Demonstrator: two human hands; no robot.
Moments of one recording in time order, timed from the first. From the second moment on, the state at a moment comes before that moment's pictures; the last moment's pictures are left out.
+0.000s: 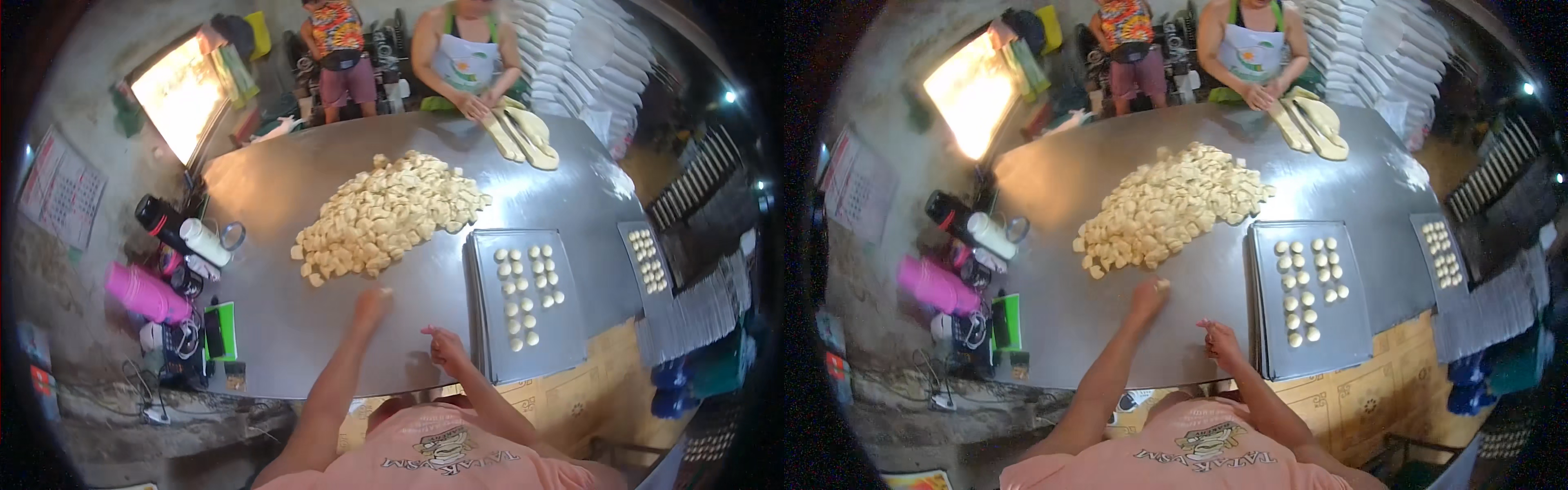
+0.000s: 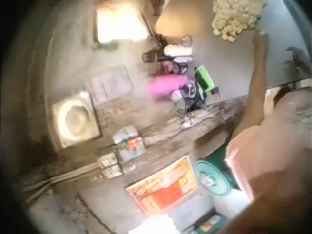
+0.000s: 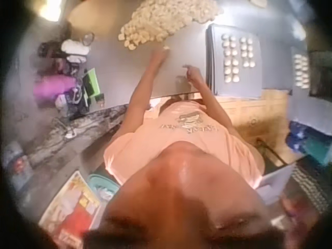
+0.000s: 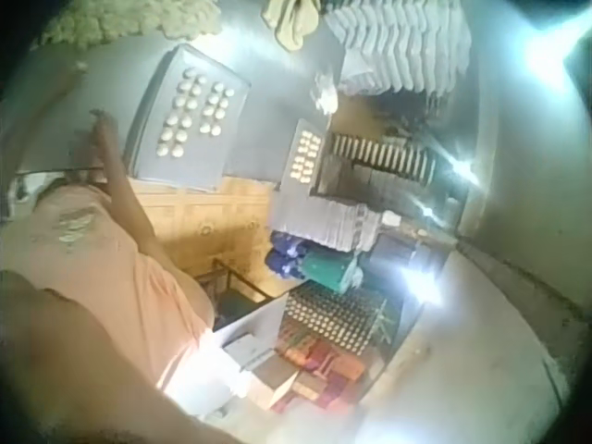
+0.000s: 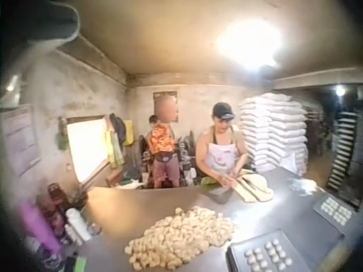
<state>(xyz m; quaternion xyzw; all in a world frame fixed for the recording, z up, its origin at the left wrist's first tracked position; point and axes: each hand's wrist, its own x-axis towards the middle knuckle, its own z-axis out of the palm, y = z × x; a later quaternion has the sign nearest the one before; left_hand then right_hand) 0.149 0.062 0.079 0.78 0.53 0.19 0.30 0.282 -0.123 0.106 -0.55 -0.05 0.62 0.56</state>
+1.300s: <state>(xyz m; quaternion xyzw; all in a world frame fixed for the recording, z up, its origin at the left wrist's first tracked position) 0.035 0.003 0.018 0.81 0.54 0.22 -0.02 0.286 -0.085 -0.007 -0.70 -0.67 -0.04 0.24</state>
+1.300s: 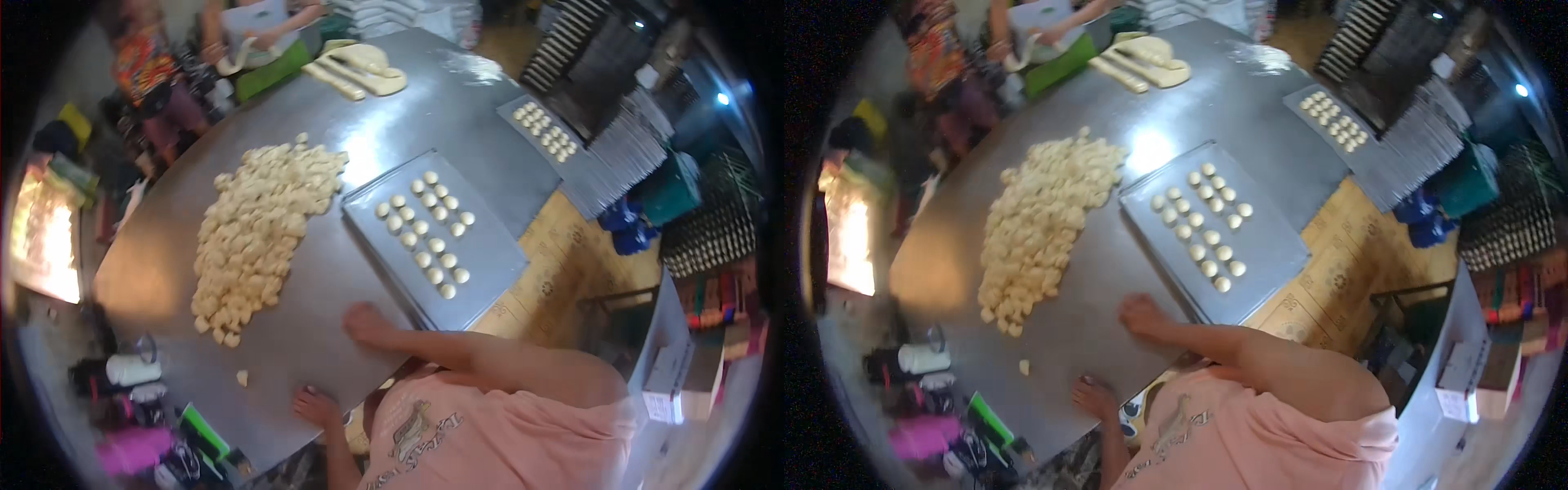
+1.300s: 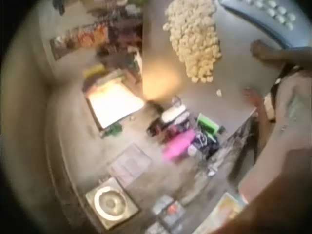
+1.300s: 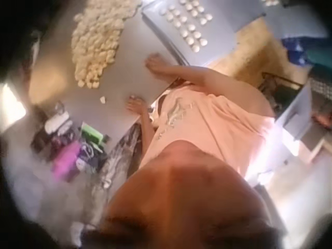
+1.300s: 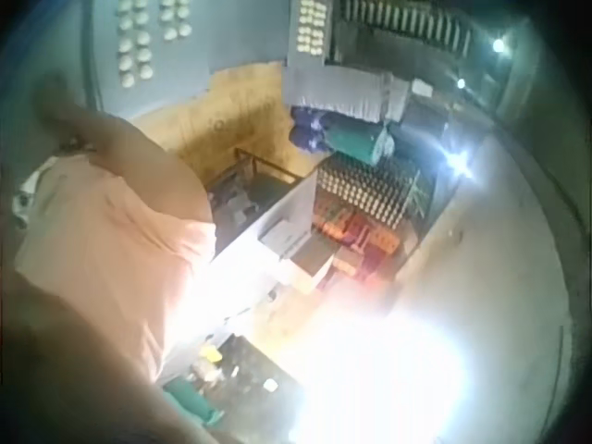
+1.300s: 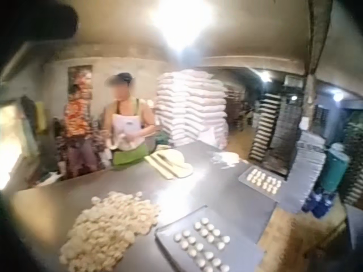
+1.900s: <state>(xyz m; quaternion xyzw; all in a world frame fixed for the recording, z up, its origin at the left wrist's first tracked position) 0.039 0.047 0.024 0.87 0.47 0.13 0.04 0.286 -0.019 0.019 -0.61 -0.75 0.12 0.24</state>
